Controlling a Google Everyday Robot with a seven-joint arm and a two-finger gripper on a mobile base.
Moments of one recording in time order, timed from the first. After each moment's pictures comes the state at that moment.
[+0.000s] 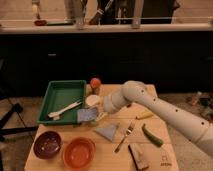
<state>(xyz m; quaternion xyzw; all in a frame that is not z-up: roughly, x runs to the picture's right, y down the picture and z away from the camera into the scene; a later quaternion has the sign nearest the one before) -0.044 0.119 0.753 -0.23 -0.41 -0.03 0.88</state>
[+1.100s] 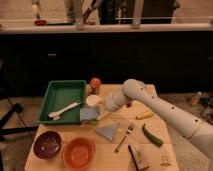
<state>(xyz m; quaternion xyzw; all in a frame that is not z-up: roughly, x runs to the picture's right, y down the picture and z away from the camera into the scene) -0.034 0.120 0.780 -0.26 -0.41 -0.02 0.88</state>
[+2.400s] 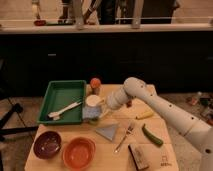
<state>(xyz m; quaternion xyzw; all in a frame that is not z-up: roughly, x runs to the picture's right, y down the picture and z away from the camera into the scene) -0.024 0.119 0.804 -0.28 -0.40 0.01 0.87</state>
